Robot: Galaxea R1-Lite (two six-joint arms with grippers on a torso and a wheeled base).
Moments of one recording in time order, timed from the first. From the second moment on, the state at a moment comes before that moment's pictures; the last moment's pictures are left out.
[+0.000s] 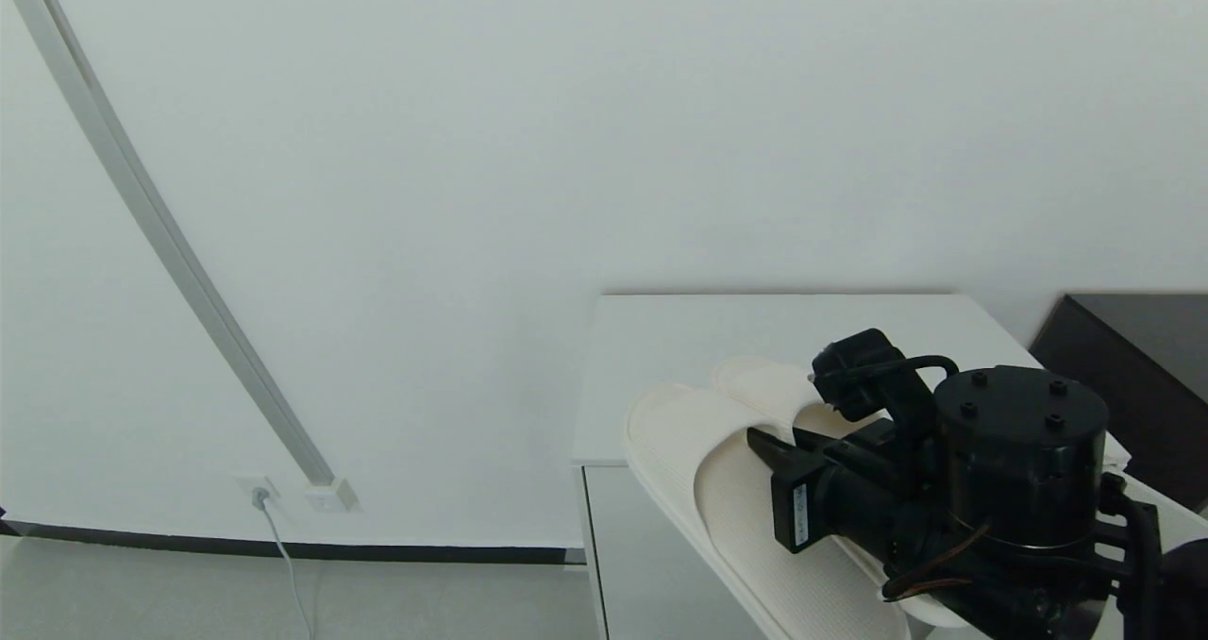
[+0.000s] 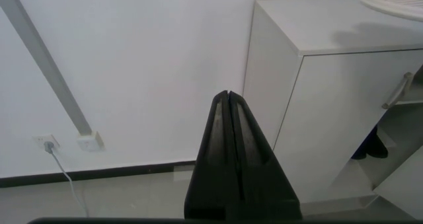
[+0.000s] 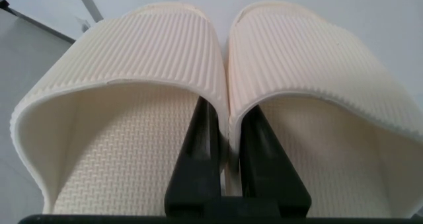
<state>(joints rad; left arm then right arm) 0.00 0.00 0.00 0.00 -0.08 0.01 0.89 1.65 -0.62 -0.79 -0.36 0.11</state>
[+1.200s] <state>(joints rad) 0.00 0.00 0.00 0.00 -0.08 0.01 0.91 1.66 -0.61 -0.79 -0.36 0.11</state>
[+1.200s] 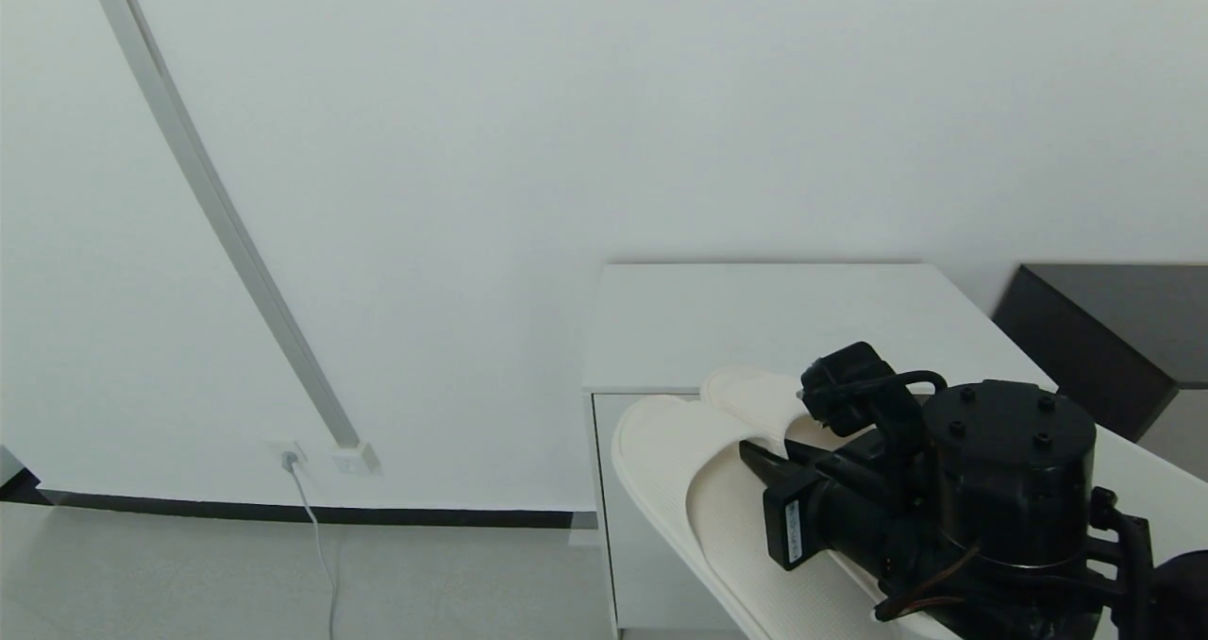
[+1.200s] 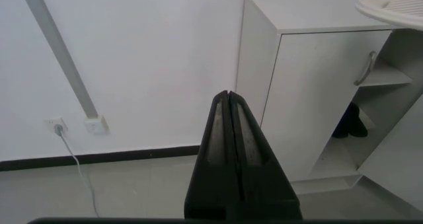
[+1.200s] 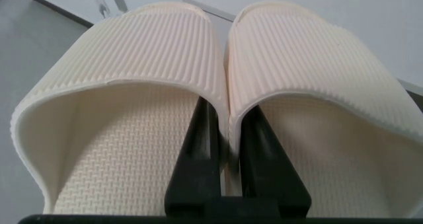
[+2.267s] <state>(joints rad) 0.00 0.00 0.00 0.00 -0.08 0.01 0.91 1.69 -0.62 -0.81 -0.36 0.11</state>
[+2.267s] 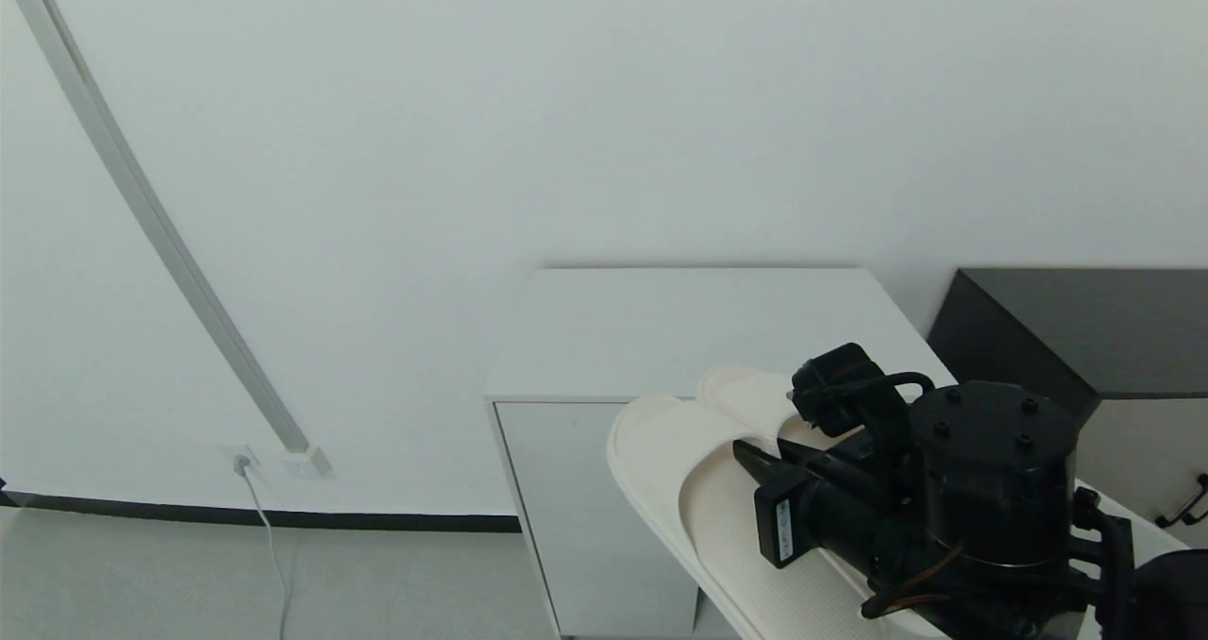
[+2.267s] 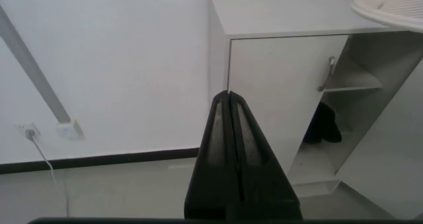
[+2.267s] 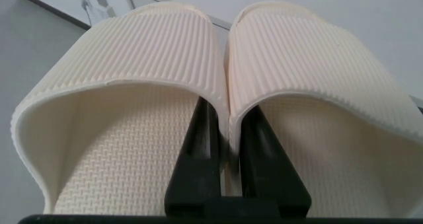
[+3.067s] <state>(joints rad) 0.00 0.00 0.00 0.00 -0.08 0.01 0.93 1.69 -0.60 -0.81 -0.37 0.11</state>
